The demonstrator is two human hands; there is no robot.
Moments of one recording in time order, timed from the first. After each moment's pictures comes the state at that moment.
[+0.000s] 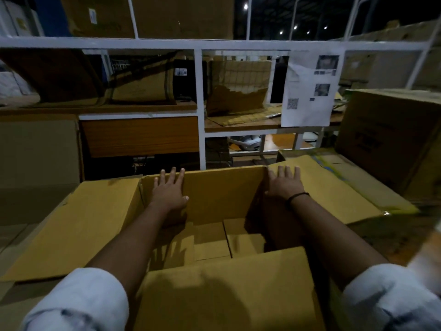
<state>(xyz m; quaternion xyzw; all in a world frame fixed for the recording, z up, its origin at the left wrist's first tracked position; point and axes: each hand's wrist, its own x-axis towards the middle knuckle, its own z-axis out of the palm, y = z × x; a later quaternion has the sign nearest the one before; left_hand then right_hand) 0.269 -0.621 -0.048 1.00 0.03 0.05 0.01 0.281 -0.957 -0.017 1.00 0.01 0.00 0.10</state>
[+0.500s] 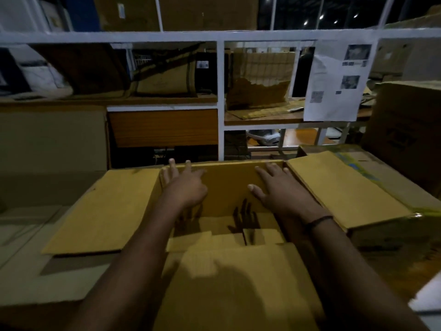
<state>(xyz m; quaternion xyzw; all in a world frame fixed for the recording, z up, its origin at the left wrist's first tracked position) 0.162 -0.653 0.030 0.99 0.06 0.01 0.12 0.173 -0.892 0.029 0.98 0.15 0.02 -0.11</state>
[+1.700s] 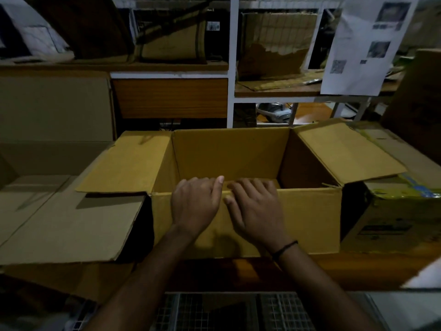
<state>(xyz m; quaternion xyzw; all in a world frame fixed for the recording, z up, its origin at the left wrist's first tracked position) 0.099 -0.665 -0.057 0.94 -0.01 0.32 0.13 0.118 -0.833 -0.080 0.91 0.27 0.31 -0.10</state>
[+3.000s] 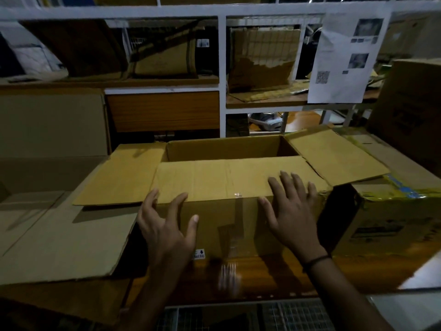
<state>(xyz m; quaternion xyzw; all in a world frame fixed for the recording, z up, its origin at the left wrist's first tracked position) 0.047 -0.646 -0.088 0.89 0.11 0.33 0.29 0.131 -0.908 -0.090 0.95 0.11 0.28 -0.11</state>
